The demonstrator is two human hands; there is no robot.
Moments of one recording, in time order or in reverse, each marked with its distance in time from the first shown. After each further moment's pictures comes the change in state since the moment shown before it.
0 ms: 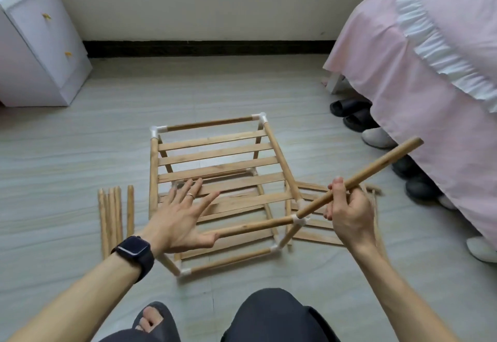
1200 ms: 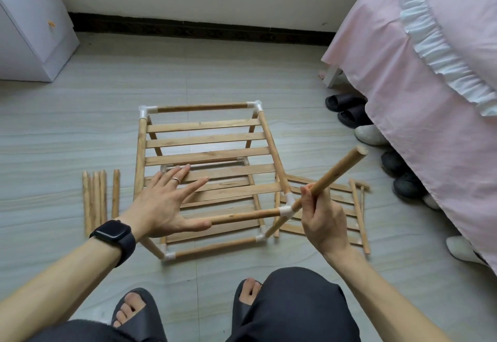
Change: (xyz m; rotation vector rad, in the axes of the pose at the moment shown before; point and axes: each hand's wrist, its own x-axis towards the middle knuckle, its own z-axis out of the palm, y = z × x) left_hand 0.004 -0.009 0.008 -0.113 0.054 -0.026; right_hand -0.014 0.022 0.011 -0.376 -0.090 -0.517
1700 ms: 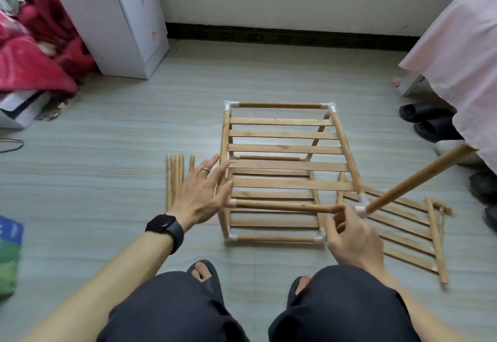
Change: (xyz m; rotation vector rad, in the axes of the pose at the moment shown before) left_hand -0.074 -0.044 0.013 -0.305 0.294 -0.316; right_hand -0.045 -0.064 0.043 -0.106 -0.325 0.166
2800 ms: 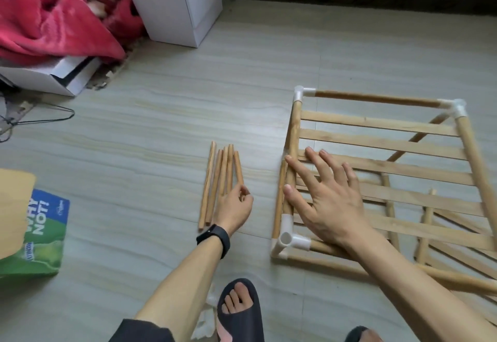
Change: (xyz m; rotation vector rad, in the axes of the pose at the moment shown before) left_hand 0.058 -0.112 0.105 -0.470 0.054 -0.640; right_hand 0.130 -0.146 0.126 -0.244 -0.382 -0.421
